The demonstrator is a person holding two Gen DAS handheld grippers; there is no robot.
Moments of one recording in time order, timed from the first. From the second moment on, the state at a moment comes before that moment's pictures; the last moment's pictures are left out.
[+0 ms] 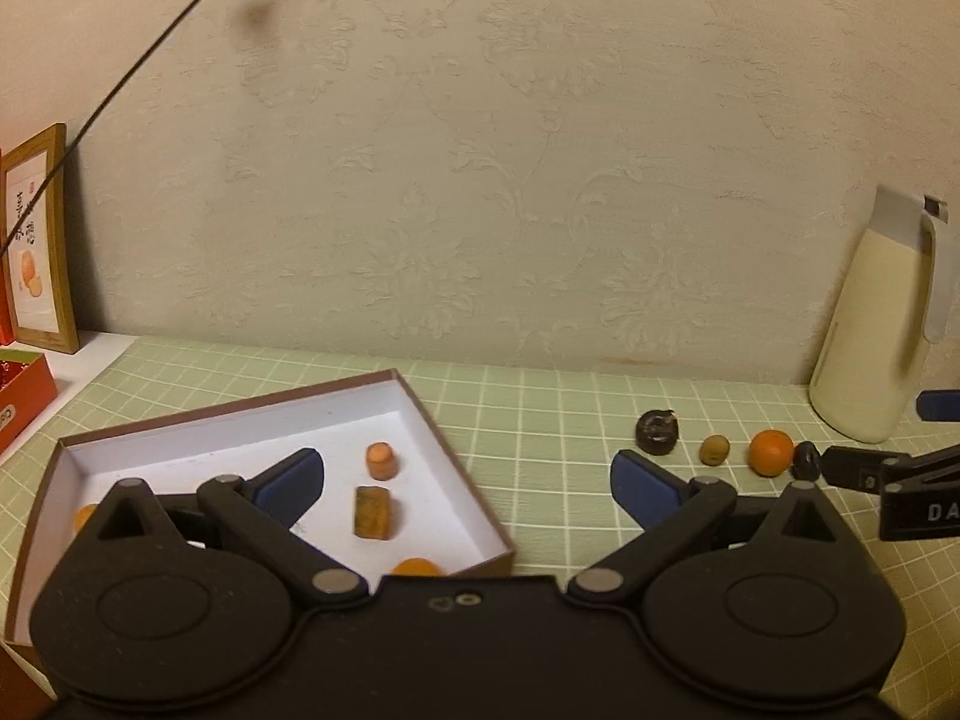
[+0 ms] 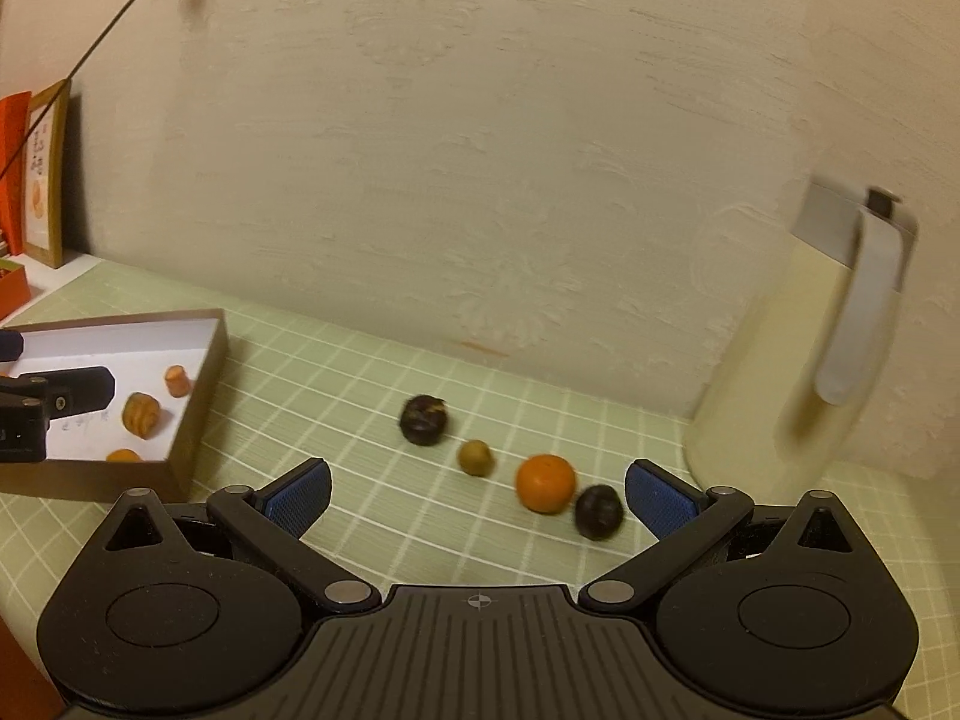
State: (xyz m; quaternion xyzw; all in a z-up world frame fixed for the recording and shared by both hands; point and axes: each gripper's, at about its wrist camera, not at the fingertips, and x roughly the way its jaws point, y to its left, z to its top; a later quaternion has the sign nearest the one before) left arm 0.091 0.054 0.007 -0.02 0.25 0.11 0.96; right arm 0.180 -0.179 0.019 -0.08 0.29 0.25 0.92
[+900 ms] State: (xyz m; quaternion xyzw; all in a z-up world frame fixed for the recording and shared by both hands) left arm 0.160 -0.053 -0.024 0.01 0.28 0.00 0.96; right arm 0.205 -0.317 -0.005 -0.04 0.32 0.11 0.94
